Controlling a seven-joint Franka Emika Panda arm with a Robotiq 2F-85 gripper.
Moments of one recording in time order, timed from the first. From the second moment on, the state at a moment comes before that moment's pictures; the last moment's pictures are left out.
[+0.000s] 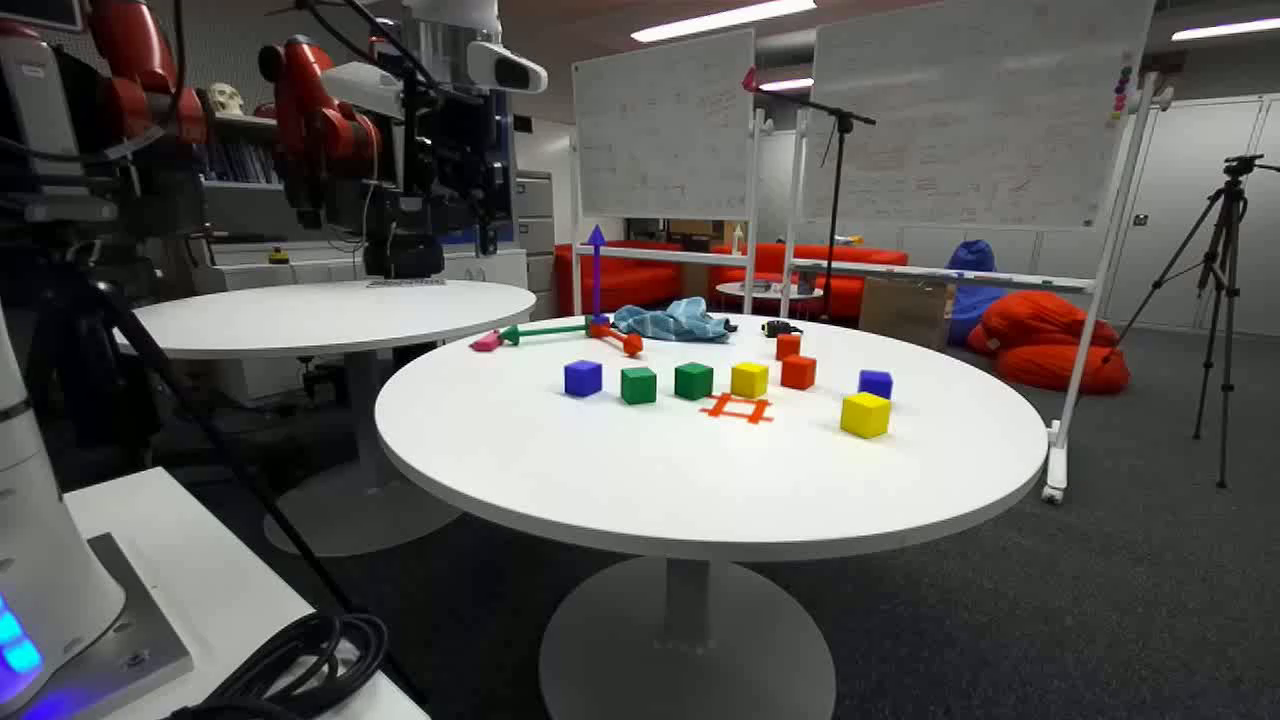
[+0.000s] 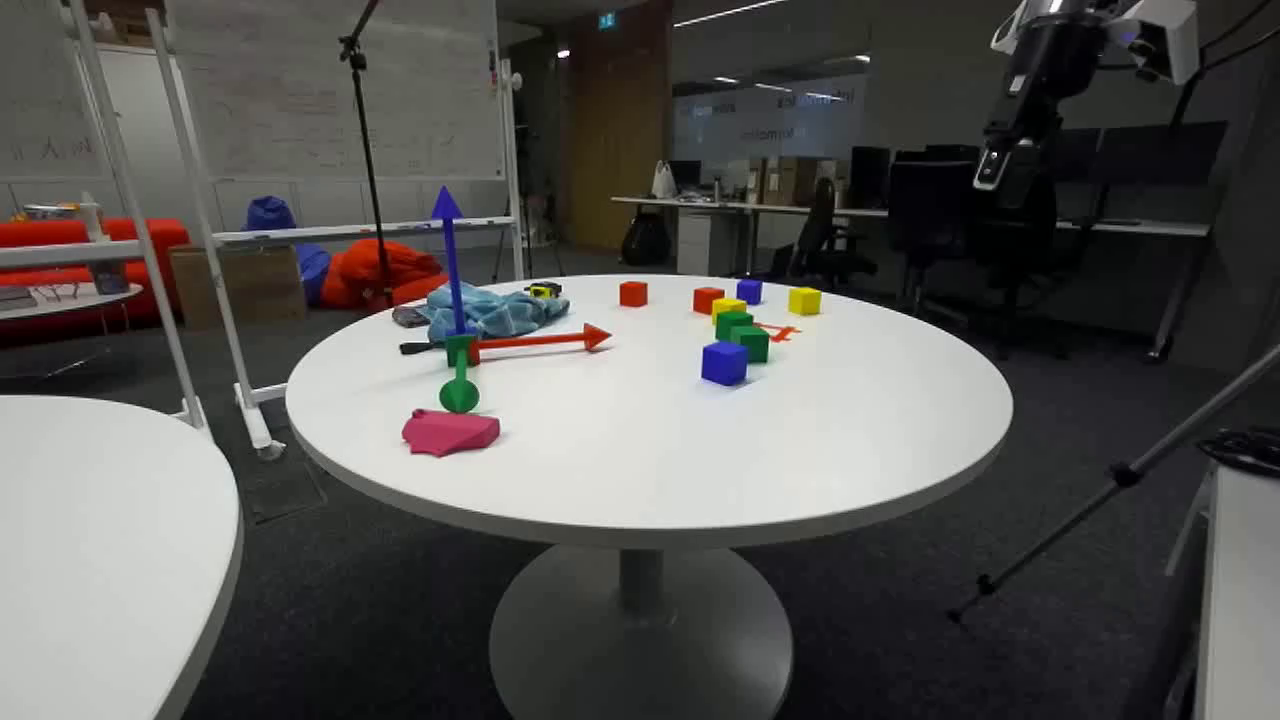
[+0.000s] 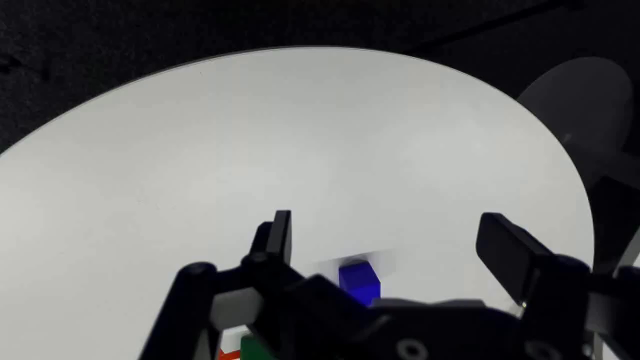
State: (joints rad) arm 0.00 -0.52 -0.24 -2.62 0.16 2.19 -0.24
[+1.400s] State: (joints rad) arm 0.03 0.00 -0.05 -1.99 0.15 2.11 -0.09
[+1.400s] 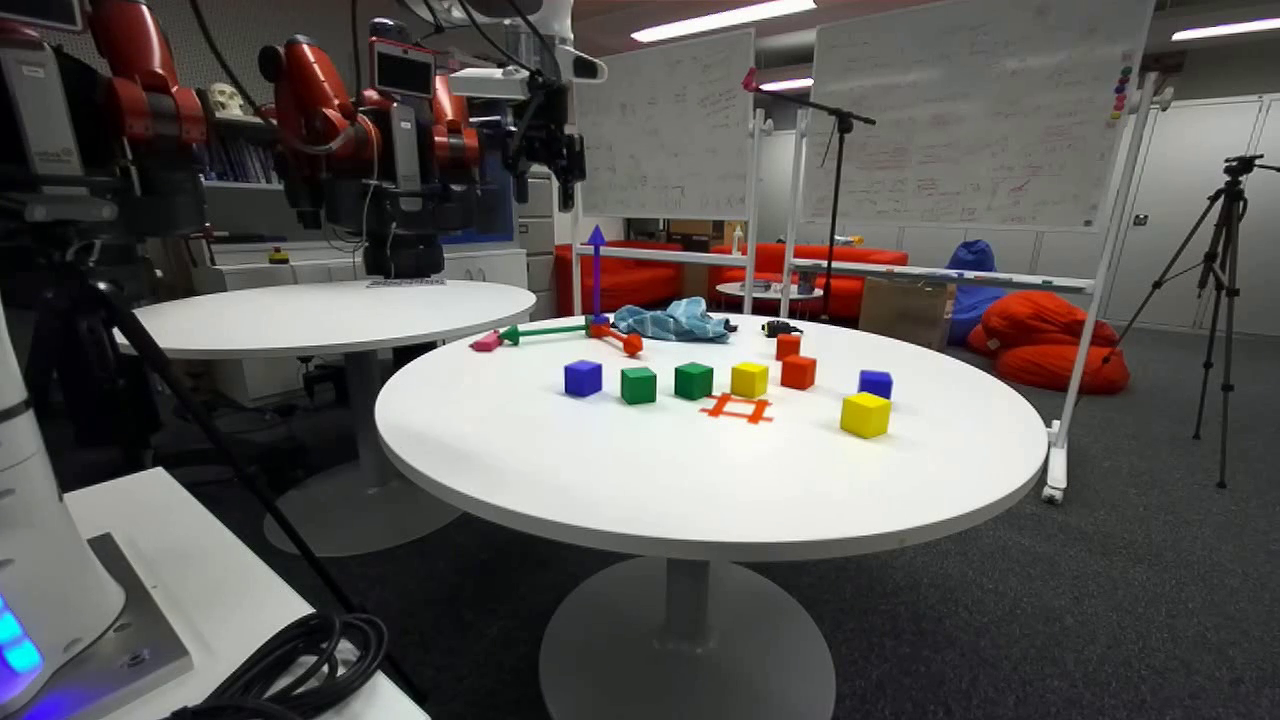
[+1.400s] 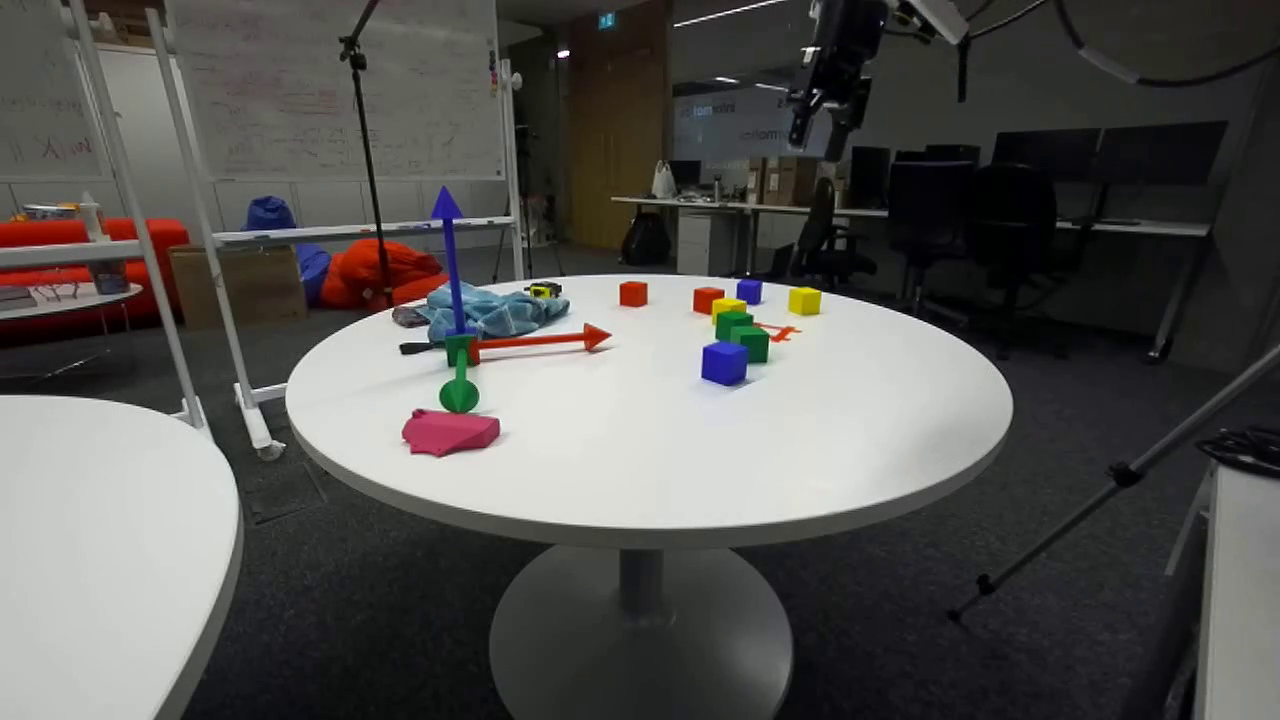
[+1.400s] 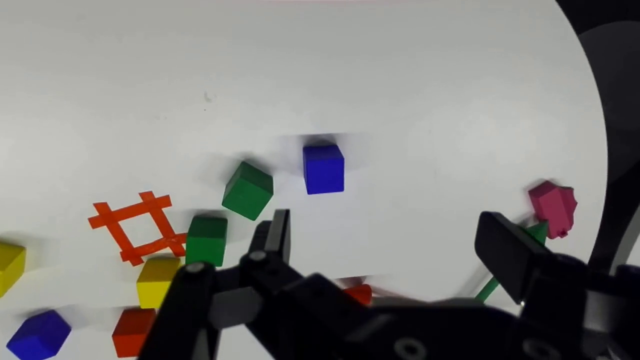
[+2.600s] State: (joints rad) arm -0.08 0.58 -0.04 -1.39 0.22 1.93 -0.09
